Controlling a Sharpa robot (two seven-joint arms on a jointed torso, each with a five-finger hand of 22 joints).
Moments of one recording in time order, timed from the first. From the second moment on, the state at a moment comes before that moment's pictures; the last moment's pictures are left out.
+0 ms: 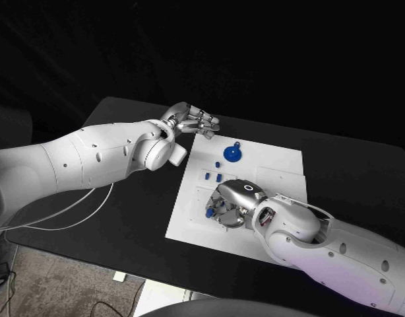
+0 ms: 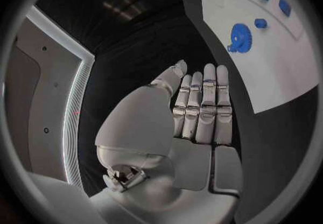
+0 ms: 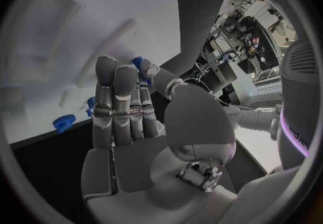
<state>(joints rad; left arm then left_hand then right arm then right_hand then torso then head) 1.33 -0.64 -0.16 1.18 -0.30 -0.28 0.24 1.39 -0.02 0.22 -0.12 0.20 1.10 0.13 0.07 0.06 1.16 0.11 0.07 0.06 1.28 0.08 0.07 0.09 0.07 1.04 0.05 0.07 0.88 0.89 -0.57 0.09 1.58 -1.78 -0.23 -0.21 1.21 -0.07 0.61 -0.25 0.04 1.27 0.07 0.06 0.06 1.36 0.01 0.06 0.06 1.44 -0.07 0.89 0.57 0.10 1.47 -0.09 0.37 1.15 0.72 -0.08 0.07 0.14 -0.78</state>
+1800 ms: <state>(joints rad) 1.33 -0.64 -0.16 1.18 -0.30 -0.27 0.23 1.39 -0.02 0.22 -0.12 0.20 1.09 0.13 0.07 0.06 1.16 0.11 0.07 0.06 1.27 0.08 0.07 0.09 0.07 1.04 0.05 0.07 0.88 0.88 -0.58 0.09 1.57 -1.78 -0.28 -0.23 1.22 -0.14 0.63 -0.26 0.07 1.13 0.11 0.07 0.07 1.23 0.07 0.06 0.06 1.44 -0.05 0.89 0.56 0.14 1.46 -0.07 0.34 1.14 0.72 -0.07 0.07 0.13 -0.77</state>
